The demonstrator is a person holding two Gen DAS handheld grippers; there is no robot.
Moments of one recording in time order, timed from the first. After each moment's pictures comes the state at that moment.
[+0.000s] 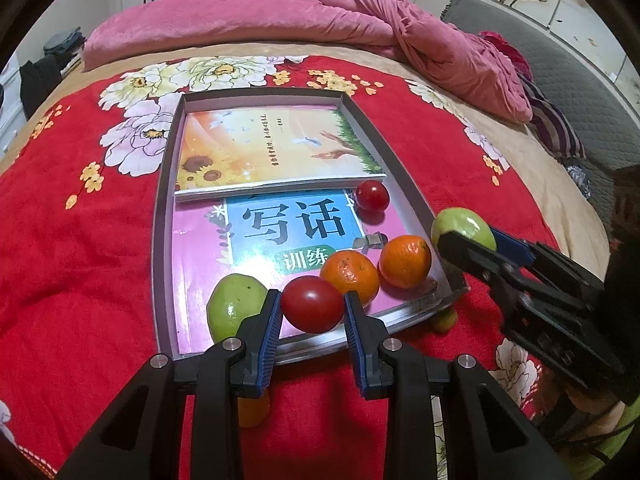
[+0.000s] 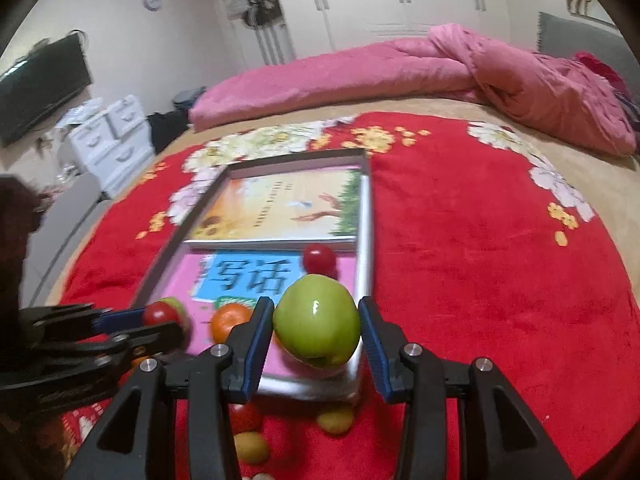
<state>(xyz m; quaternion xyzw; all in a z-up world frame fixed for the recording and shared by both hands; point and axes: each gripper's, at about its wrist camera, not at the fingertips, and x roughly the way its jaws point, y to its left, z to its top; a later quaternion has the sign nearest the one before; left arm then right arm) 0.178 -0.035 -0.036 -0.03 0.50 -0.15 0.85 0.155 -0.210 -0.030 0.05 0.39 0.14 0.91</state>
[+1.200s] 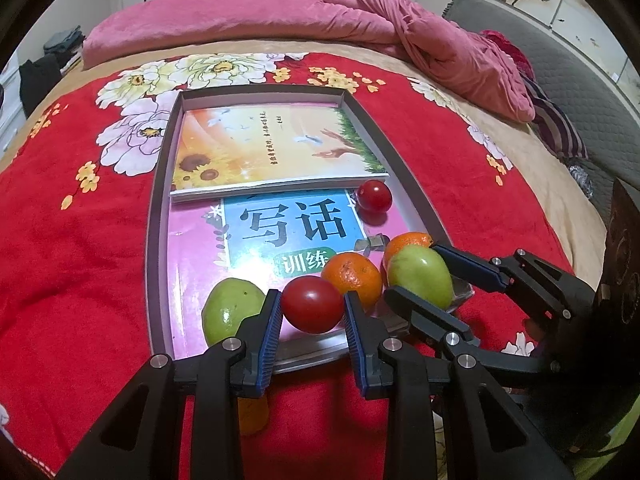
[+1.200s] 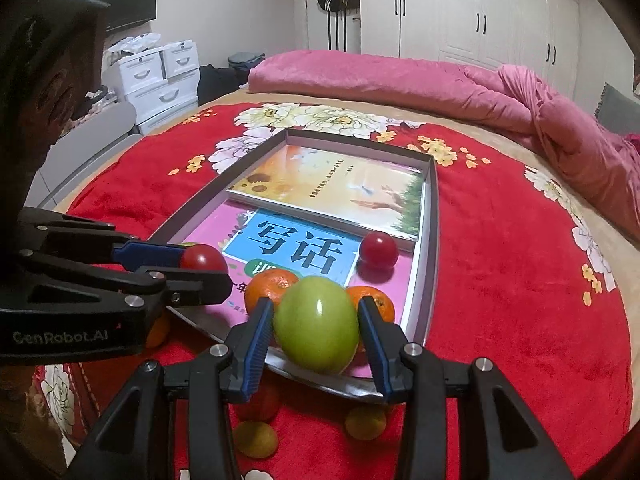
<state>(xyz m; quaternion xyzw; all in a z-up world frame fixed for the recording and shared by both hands) 0.182 -0.038 -0.040 -0.03 0.50 -0.15 0.85 0.148 -0.160 -0.049 -0.08 0.38 0.19 0.90</state>
